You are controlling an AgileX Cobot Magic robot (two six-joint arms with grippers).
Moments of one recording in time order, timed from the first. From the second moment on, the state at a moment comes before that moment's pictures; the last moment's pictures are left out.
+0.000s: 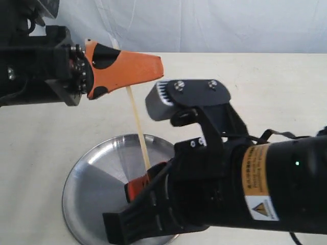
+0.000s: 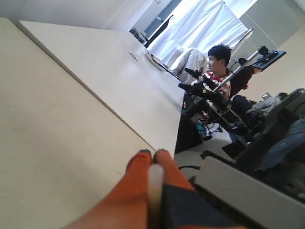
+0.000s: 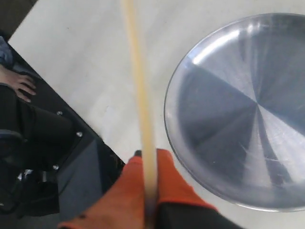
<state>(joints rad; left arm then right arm) -0.44 1.23 -0.71 1.33 -1.05 -1.80 1.10 1.15 -0.77 -0.06 0.39 0.73</state>
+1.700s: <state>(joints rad) -0.61 1.22 -0.82 1.41 -0.86 -1.72 1.14 0.89 -0.80 -0.40 0.73 1.01</state>
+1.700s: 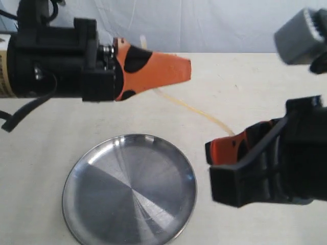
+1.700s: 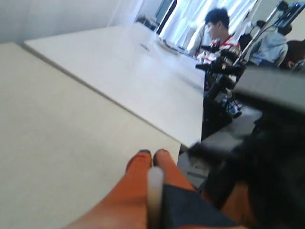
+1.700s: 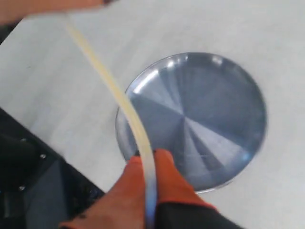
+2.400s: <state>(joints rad) -0.61 1.22 -0.75 1.53 -0.78 -1.70 1.16 0.92 -0.84 -0.45 0.58 0.97</state>
